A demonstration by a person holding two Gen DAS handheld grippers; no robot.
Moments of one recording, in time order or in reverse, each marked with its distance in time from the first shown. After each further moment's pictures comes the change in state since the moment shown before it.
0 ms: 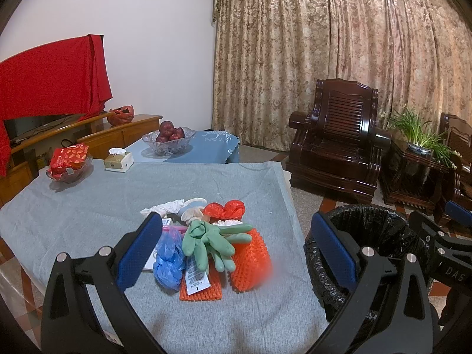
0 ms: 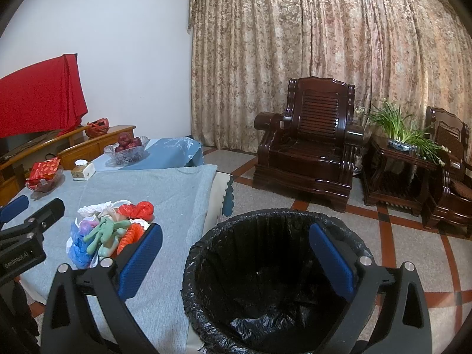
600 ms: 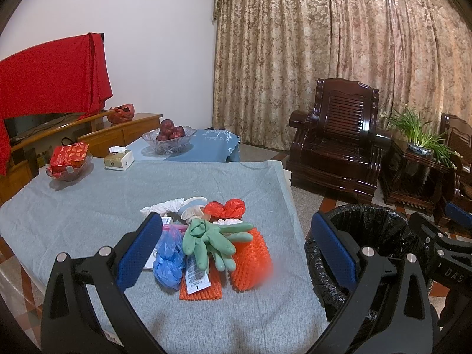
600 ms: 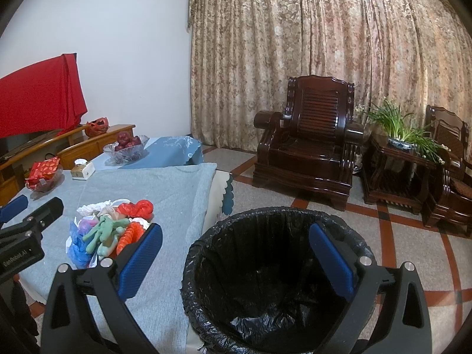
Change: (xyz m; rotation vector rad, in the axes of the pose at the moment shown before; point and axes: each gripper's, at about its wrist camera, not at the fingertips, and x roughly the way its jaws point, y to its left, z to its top) left arm 0.001 0.003 0.001 -0.005 0.003 -0.001; right arm 0.005 0.004 -0.008 0.000 0.005 0.000
